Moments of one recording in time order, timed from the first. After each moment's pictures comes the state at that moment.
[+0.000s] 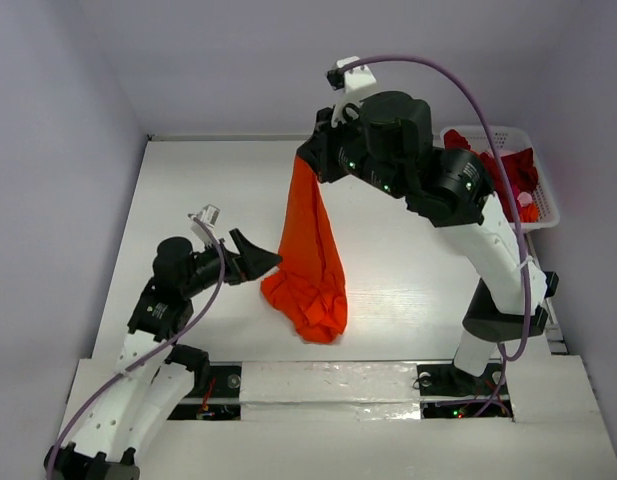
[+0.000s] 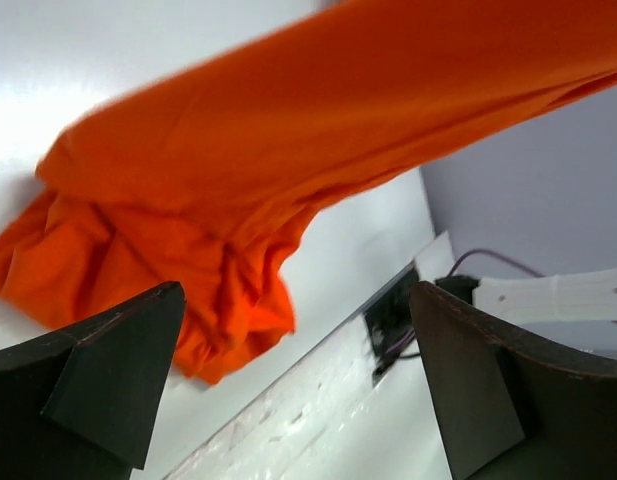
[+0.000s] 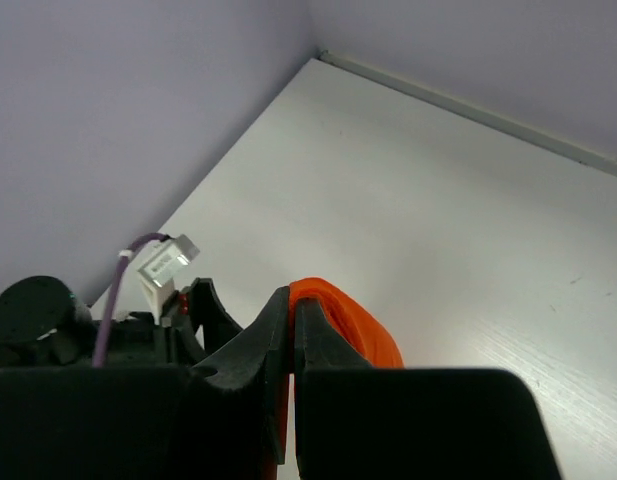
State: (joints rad) left arm -0.29 0.61 0.54 -0.29 0.54 -0.76; right arm 1.01 1.76 2.53 -1.00 0.31 0.30
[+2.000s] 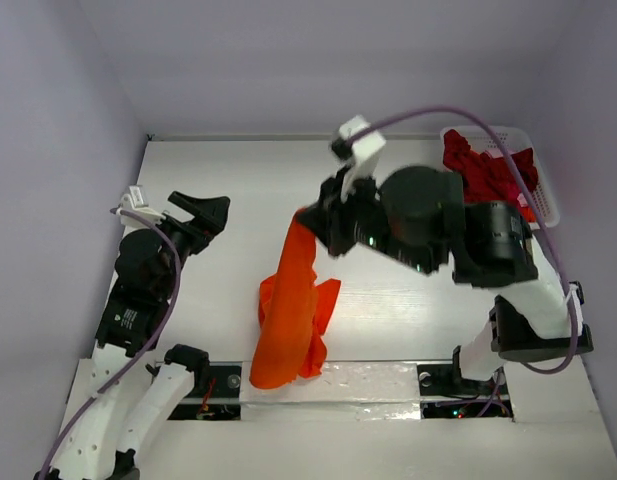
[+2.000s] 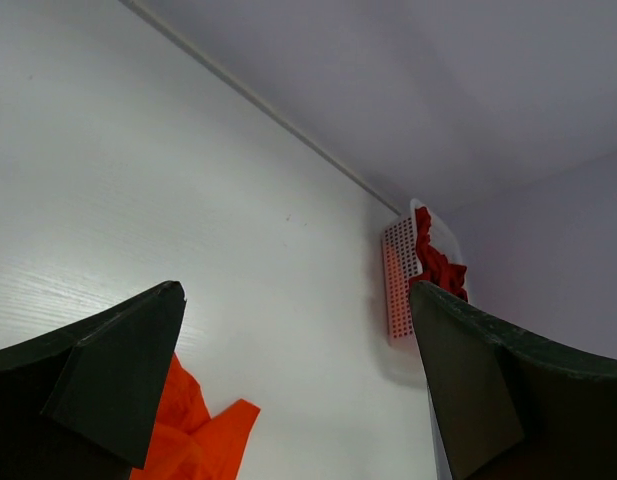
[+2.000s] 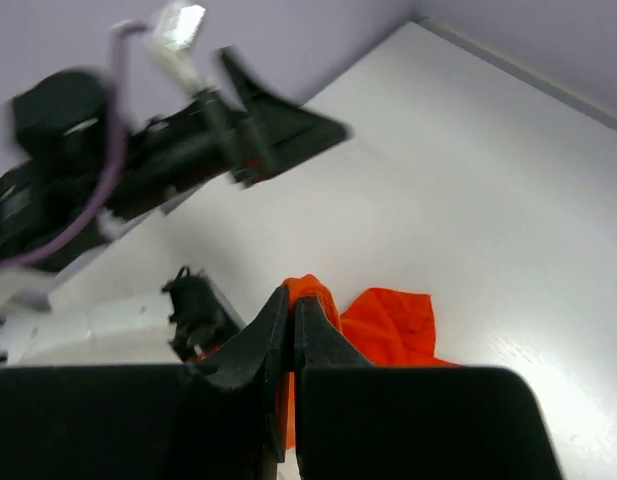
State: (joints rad) left arm -0.29 0.59 0.86 -0.43 -0.13 -0.89; right arm 1.49 1.61 2.46 -1.08 0.54 0.29
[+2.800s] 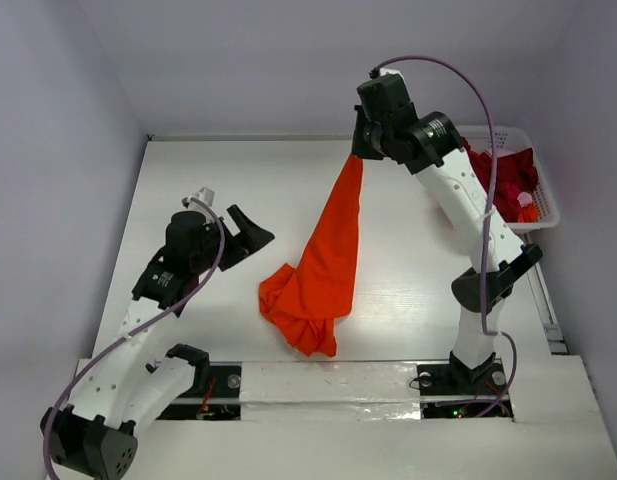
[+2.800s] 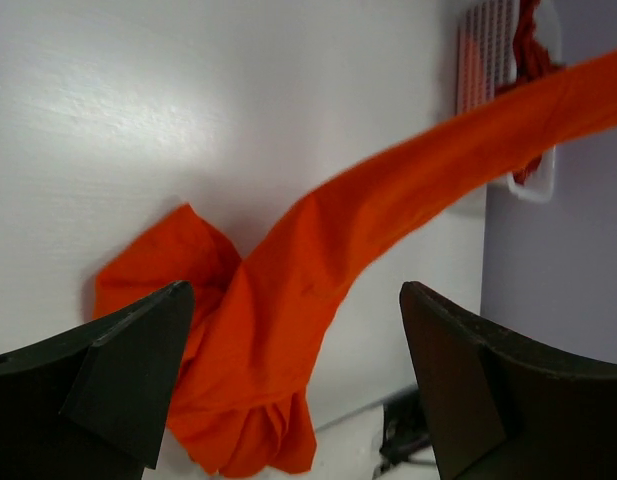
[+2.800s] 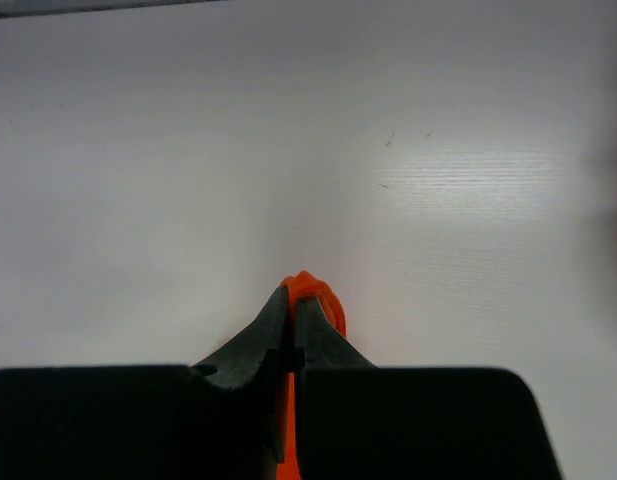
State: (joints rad) left arm -0.31 0.82 0.77 -0.44 0.18 -0.83; right arm 0.64 1.88 2.36 -1.12 0.37 0.50
